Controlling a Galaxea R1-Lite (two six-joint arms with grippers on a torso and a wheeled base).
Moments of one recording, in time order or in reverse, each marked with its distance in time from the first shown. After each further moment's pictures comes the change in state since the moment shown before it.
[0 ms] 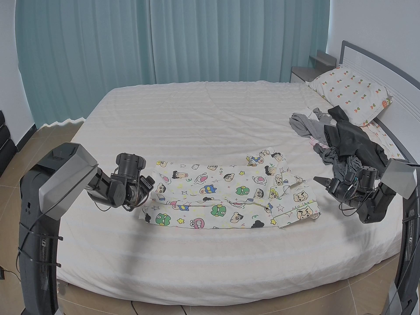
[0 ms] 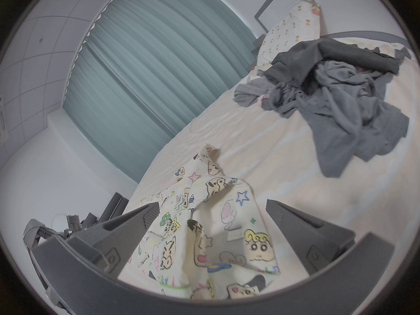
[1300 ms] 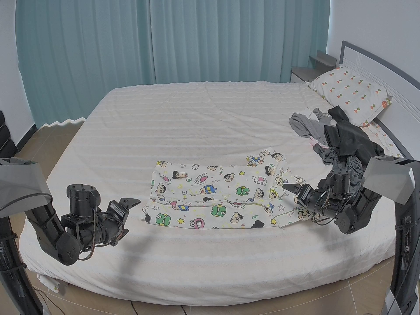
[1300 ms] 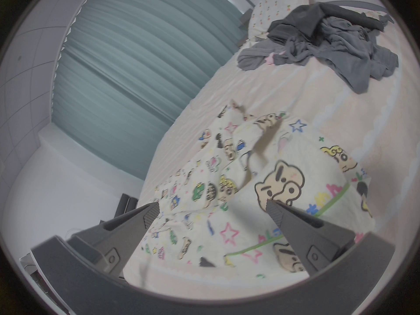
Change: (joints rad) left arm 0.007 -0.377 0.917 -0.744 -0.291 -0.225; right arm 0.284 -0.053 0.077 0.049 -0.221 0.222
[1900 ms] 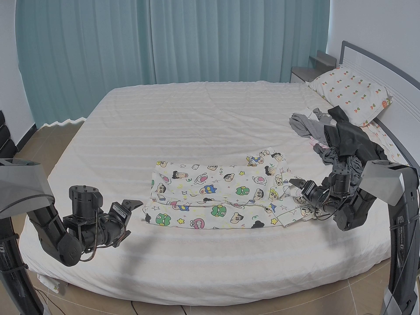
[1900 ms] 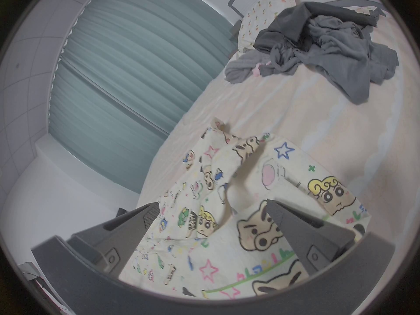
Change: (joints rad) left arm -0.019 0.010 0.000 -0.003 0.001 0.000; right arm -0.055 0.066 -0.077 -0.088 -0.013 0.038
